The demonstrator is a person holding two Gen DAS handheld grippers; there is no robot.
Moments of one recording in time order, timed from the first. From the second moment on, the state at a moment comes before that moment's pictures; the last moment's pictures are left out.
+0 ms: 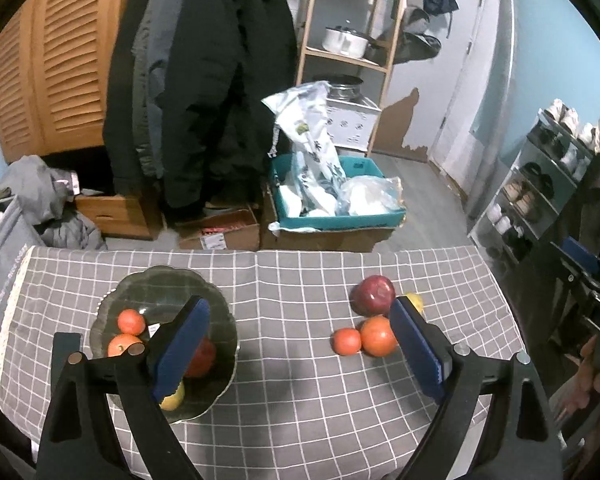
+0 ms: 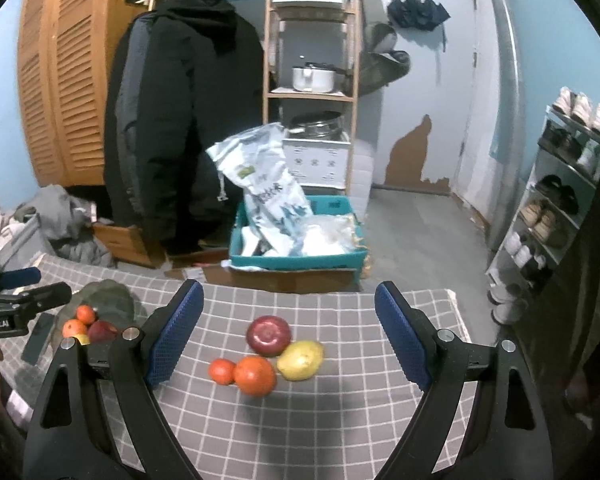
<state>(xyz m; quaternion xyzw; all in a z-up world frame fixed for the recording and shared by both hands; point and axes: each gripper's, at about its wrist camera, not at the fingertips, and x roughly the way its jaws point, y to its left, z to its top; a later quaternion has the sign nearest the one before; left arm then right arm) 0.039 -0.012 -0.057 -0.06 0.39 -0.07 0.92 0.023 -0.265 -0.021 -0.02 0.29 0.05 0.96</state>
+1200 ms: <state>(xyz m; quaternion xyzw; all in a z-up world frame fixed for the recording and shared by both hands) 0.113 -0.064 -0.210 -0.06 0.53 -0.08 0.84 0.080 -0.285 -0.140 -0.01 0.45 0.03 0.89</state>
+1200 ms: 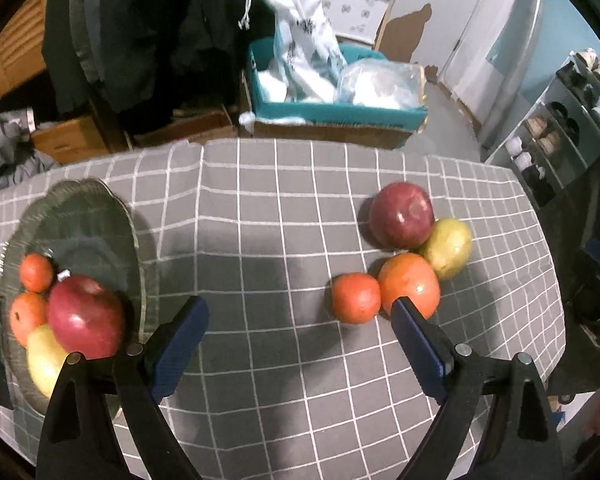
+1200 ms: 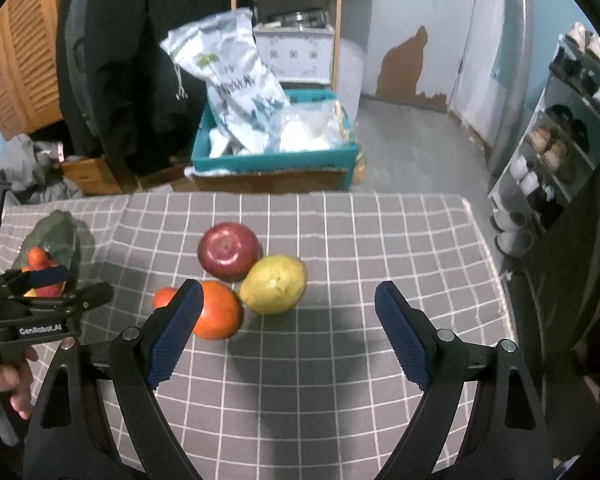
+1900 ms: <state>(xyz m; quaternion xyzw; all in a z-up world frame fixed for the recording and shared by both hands) 0.134 -0.096 -0.274 -0.03 0.58 -0.12 0.81 0.118 -0.291 -0.219 0.03 0.53 0.02 0.84</state>
